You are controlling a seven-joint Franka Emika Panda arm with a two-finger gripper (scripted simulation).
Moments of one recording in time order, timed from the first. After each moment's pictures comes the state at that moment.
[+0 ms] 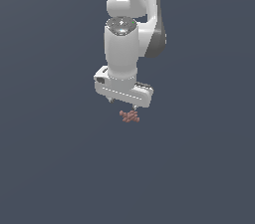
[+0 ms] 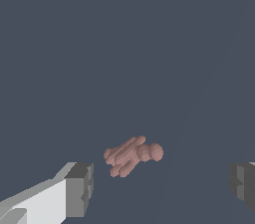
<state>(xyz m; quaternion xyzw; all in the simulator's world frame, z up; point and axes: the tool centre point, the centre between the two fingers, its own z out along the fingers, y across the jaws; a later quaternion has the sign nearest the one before) 0.014 -0.018 0.196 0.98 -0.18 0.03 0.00</state>
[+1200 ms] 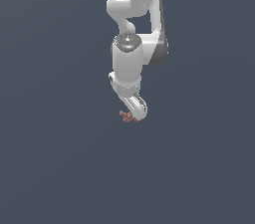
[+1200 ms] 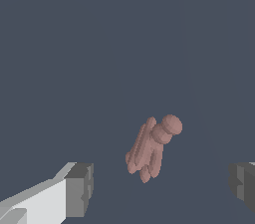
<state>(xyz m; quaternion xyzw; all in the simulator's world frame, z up) -0.002 0.000 0.154 0.88 -0.48 0.01 -0.01</state>
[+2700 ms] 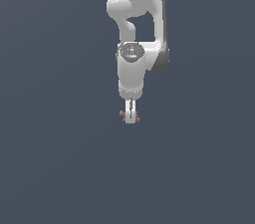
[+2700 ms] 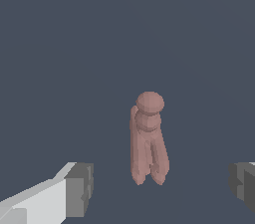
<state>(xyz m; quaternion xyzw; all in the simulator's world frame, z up) -0.018 0.012 0.120 0.70 -0.71 0.00 0.00</state>
